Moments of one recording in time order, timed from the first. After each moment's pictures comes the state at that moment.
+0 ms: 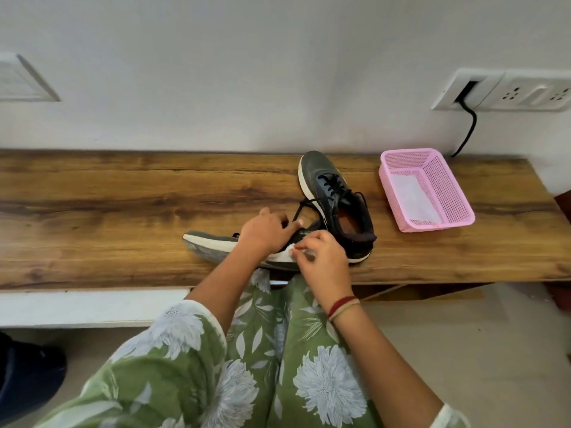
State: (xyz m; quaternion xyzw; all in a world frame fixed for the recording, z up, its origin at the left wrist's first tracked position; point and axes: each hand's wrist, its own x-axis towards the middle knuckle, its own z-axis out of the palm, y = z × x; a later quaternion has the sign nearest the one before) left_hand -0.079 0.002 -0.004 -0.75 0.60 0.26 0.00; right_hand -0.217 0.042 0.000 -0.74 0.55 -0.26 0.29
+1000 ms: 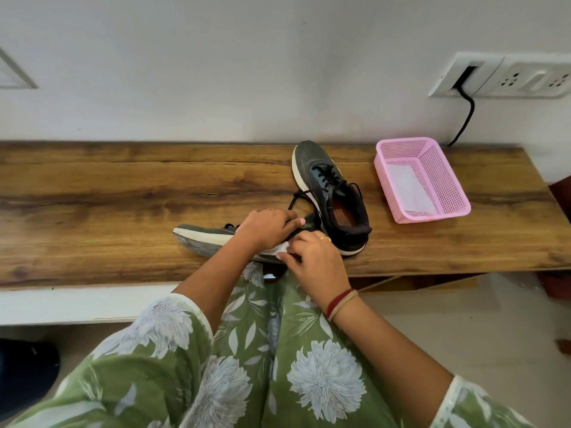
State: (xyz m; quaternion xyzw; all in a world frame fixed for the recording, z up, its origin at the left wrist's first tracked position) left_hand -0.080 -0.003 -0.018 -0.65 0.72 0.26 0.00; right_hand -0.224 0.046 0.000 -0.85 0.46 -0.17 0.16
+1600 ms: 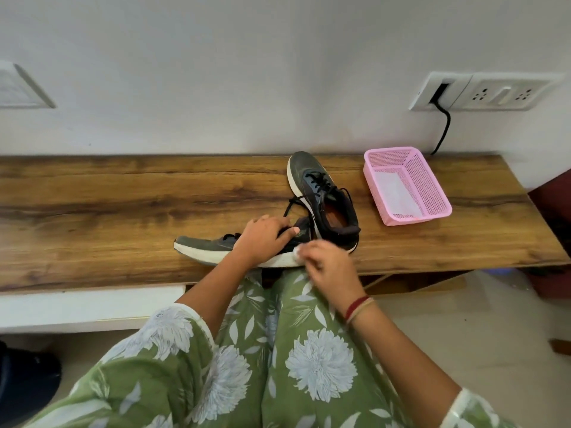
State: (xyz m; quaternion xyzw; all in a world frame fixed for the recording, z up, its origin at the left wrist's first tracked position) left_hand -0.083 0.027 -0.016 -0.64 0.73 0.21 -0.11; right_hand -0.265 0.061 0.010 -0.82 0.46 -0.24 0.25
